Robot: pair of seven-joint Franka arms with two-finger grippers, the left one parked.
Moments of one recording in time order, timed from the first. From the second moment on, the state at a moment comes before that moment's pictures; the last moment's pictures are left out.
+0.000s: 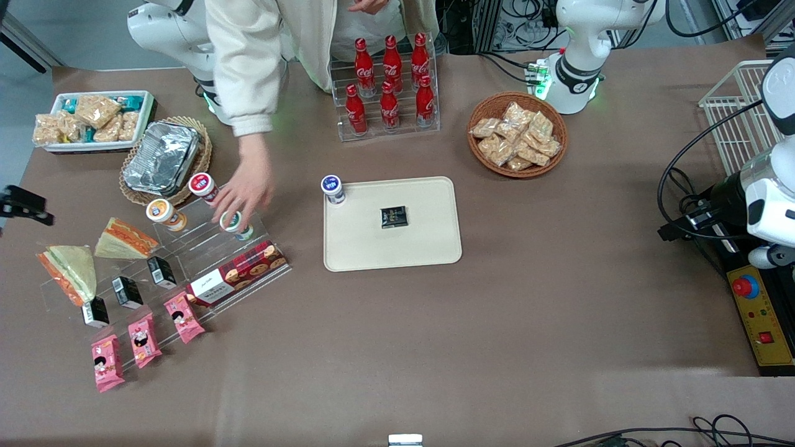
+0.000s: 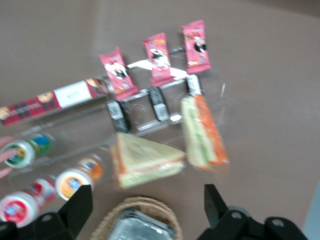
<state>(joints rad) 0.19 0.07 -0.57 -1.64 0.06 1.72 -0.61</state>
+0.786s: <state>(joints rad) 0.18 0.13 -0.65 -1.63 0.06 1.75 -0.95</state>
